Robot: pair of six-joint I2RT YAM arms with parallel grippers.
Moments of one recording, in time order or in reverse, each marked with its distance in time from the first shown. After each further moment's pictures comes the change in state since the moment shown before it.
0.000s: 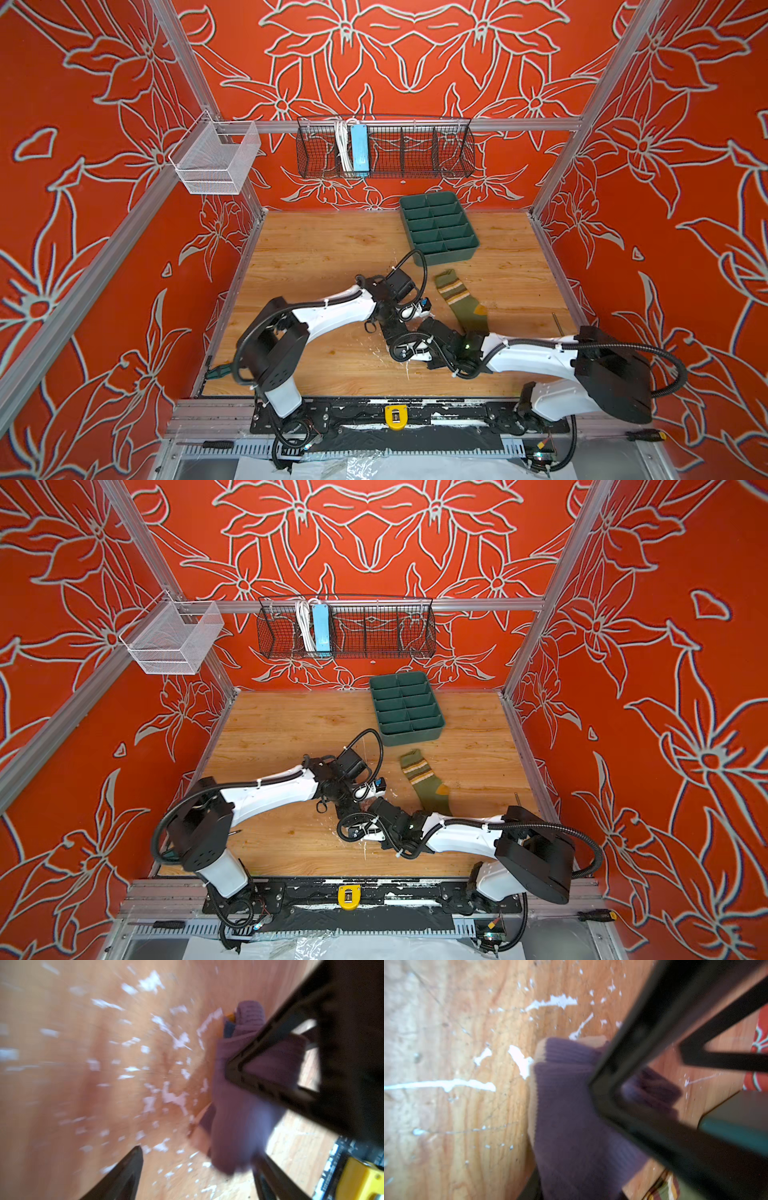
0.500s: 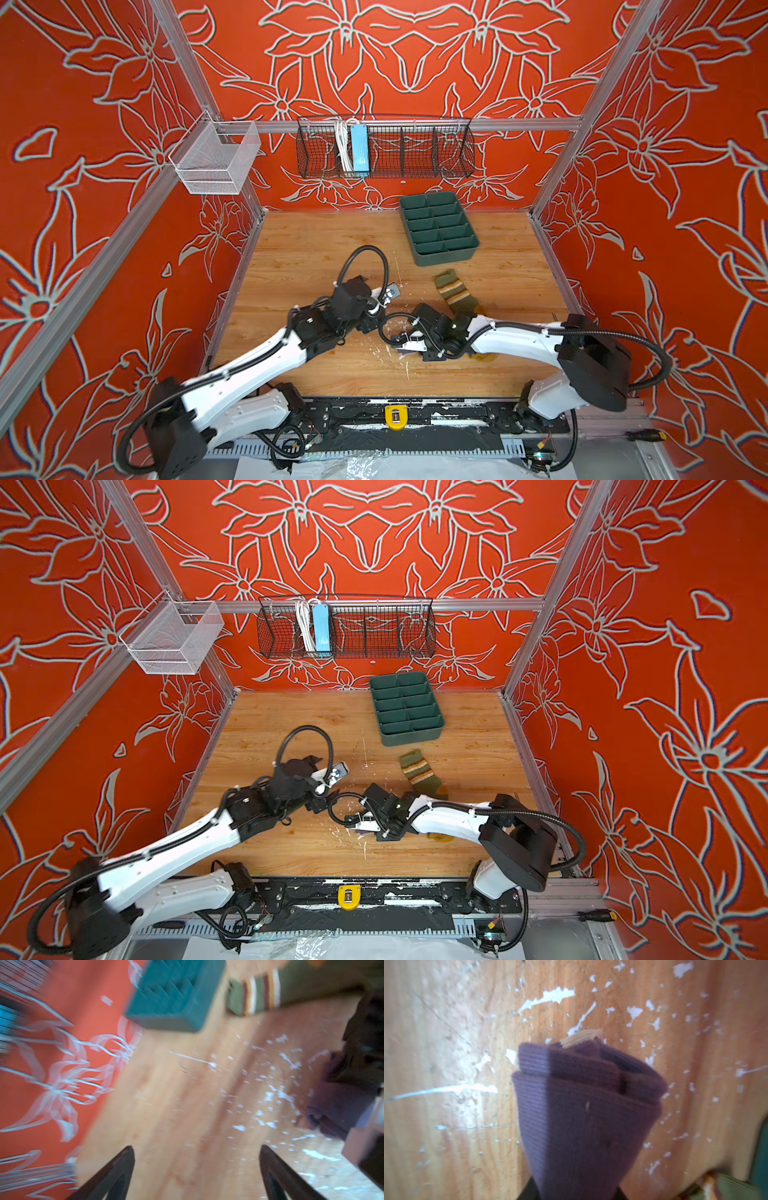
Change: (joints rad) left arm 0.001 -0.699 -0.294 0.274 -0.457 0.158; right arm -0.066 0.164 0.269 -0.333 -0.169 0.100
